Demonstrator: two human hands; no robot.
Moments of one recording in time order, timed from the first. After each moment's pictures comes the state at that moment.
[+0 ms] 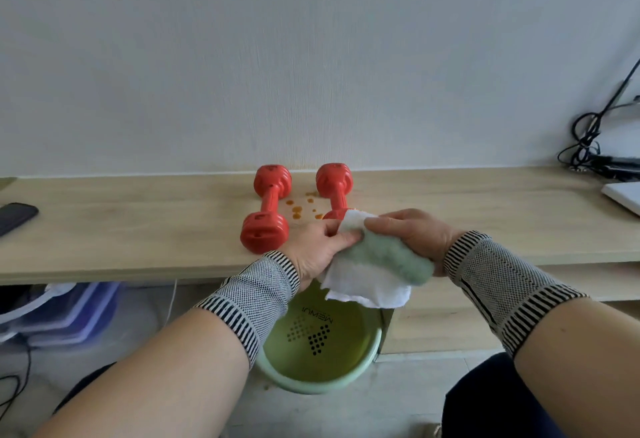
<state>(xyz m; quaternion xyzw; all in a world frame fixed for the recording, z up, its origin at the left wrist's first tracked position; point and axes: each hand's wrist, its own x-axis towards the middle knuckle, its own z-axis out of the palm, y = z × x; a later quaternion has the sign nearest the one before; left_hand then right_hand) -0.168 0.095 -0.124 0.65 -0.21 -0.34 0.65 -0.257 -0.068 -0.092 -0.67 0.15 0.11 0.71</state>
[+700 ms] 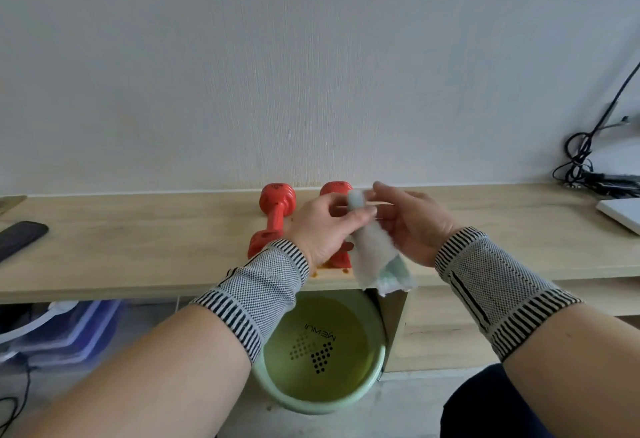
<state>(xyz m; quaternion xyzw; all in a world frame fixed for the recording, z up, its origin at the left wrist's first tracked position) -0.166 0.092 -0.074 0.72 -0.29 -0.17 0.61 -0.241 -0.050 -0.054 -0.59 0.13 -0.07 0.79</state>
